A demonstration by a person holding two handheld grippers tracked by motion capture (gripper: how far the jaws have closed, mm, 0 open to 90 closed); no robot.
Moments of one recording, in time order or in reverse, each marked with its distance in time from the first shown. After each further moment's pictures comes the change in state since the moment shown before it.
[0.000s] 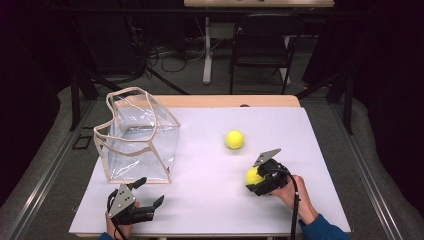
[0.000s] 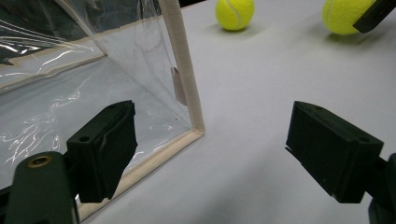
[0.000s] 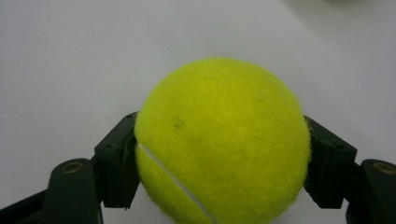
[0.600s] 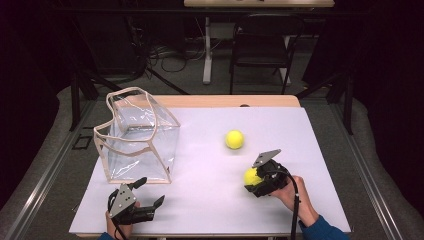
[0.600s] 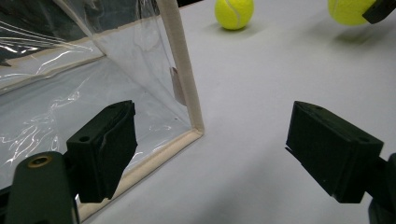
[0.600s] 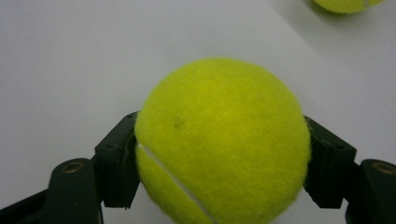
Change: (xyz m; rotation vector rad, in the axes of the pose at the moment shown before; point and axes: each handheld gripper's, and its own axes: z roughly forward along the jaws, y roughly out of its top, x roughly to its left) left arm -0.001 0.000 0.000 0.004 0.001 0.007; right arm 0.011 0.006 -0.010 -0.018 -0.012 -0.026
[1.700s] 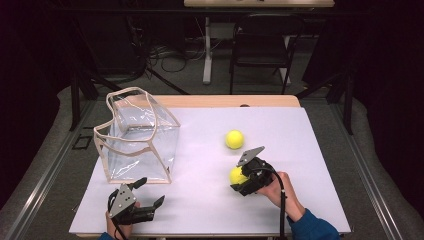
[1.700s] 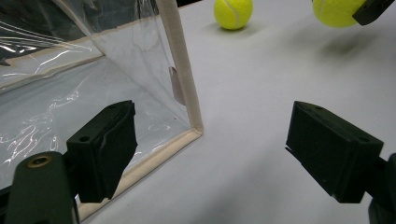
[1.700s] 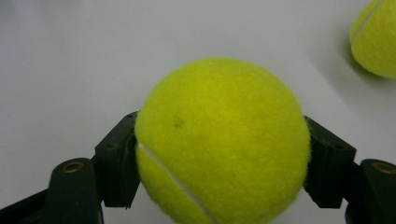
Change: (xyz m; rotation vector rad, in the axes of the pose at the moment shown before) left arm 0.000 0.000 0.000 -0.003 -0.004 -0.001; right arm 0.019 0.036 0.014 -0.023 0.064 -0.065
